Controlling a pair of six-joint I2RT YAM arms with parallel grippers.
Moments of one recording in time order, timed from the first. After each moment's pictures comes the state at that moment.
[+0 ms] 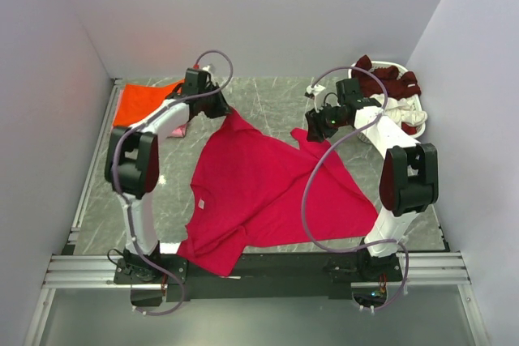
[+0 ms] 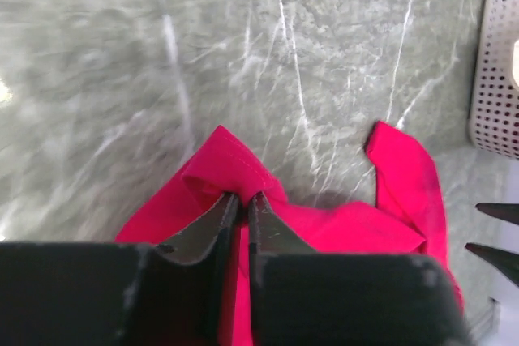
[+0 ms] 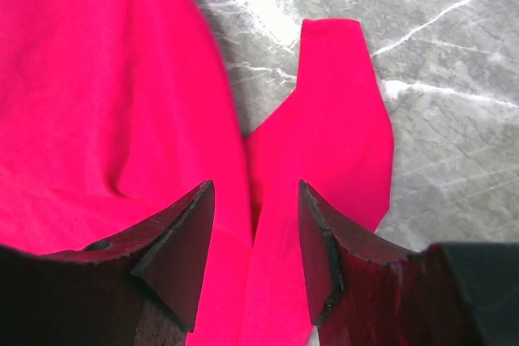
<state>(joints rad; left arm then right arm) -0.28 1.95 1.51 -0.25 0.25 -0.57 0.14 1.77 1.37 -0.61 -0.53 -0.48</state>
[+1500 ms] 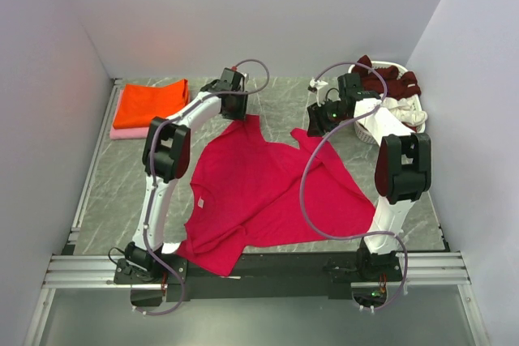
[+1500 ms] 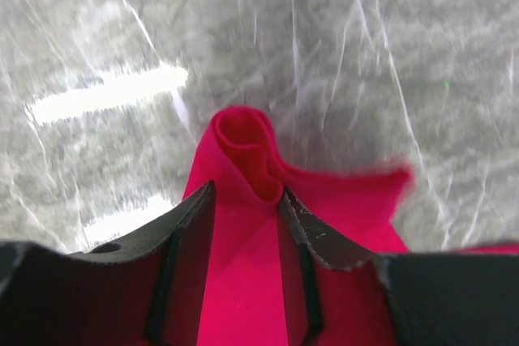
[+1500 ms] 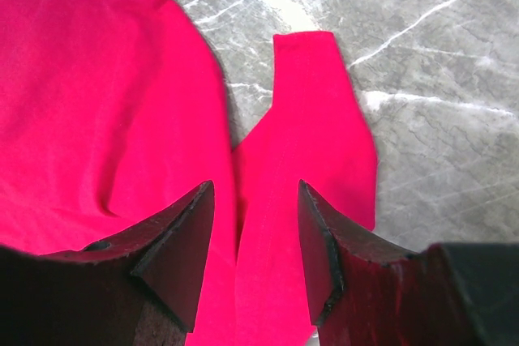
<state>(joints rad) -0.40 2.36 2.00 -0.55 0.04 -0.23 0.10 1.90 1.49 -0.66 -0.57 -0.44</state>
